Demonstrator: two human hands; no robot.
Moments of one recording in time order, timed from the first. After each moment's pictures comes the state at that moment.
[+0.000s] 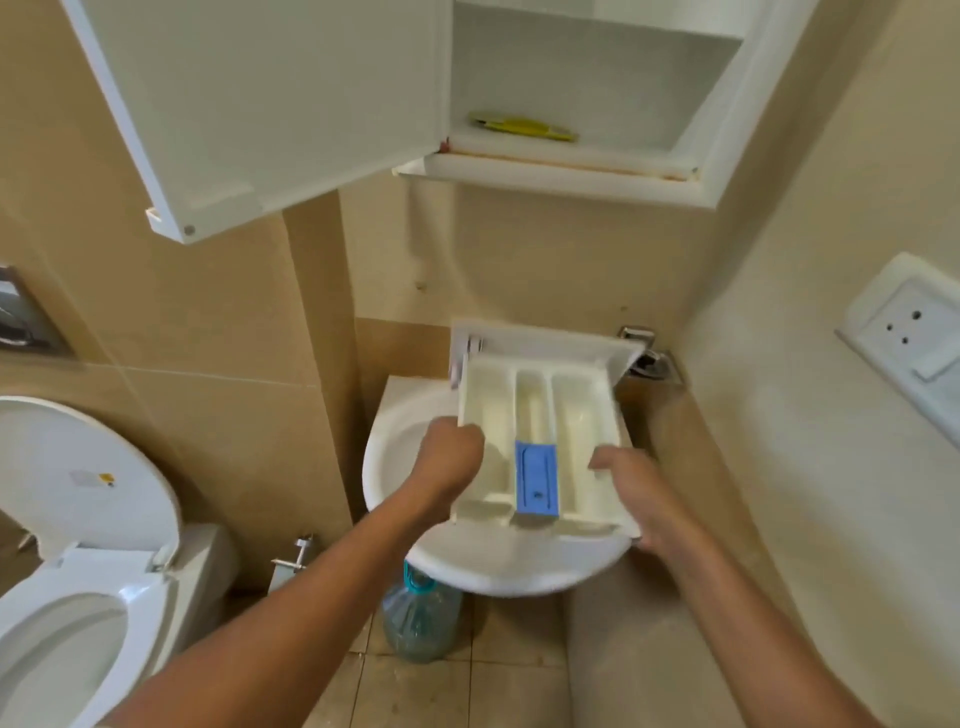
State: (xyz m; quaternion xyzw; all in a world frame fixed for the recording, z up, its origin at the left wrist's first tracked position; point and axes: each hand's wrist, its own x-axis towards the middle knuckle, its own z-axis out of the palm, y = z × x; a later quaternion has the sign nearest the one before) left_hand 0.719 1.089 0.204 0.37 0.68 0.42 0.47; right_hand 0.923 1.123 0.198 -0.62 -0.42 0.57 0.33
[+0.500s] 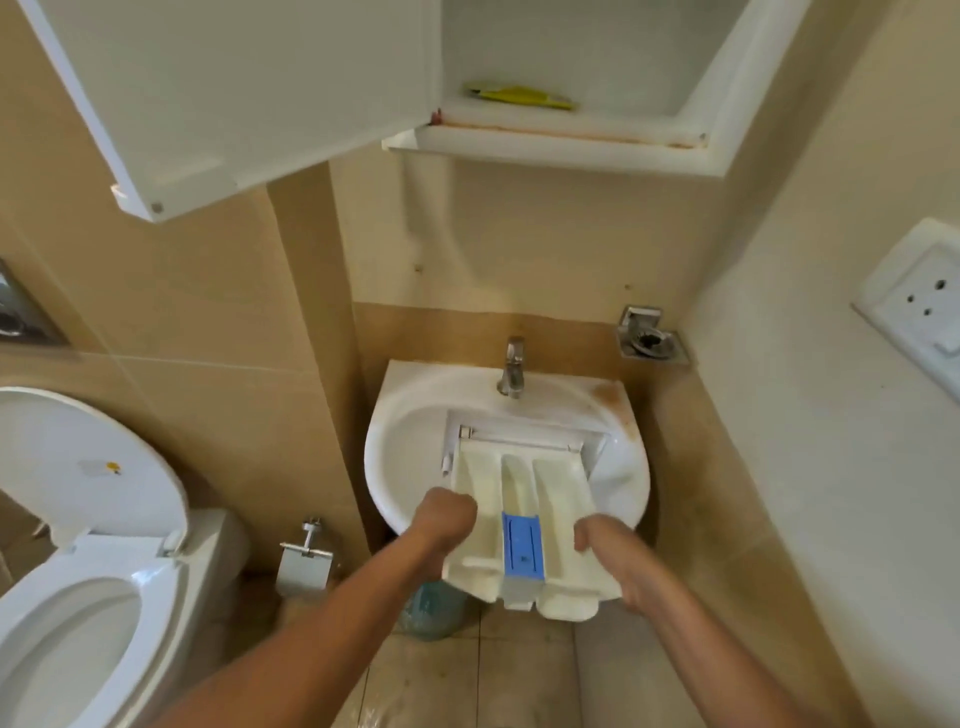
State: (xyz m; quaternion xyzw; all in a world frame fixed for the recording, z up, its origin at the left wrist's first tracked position) left_hand 0.731 1.070 0.134 0.31 0.77 0.24 0.51; right_hand 0.928 1.090 0.129 -0.70 -0.36 0.60 0.16
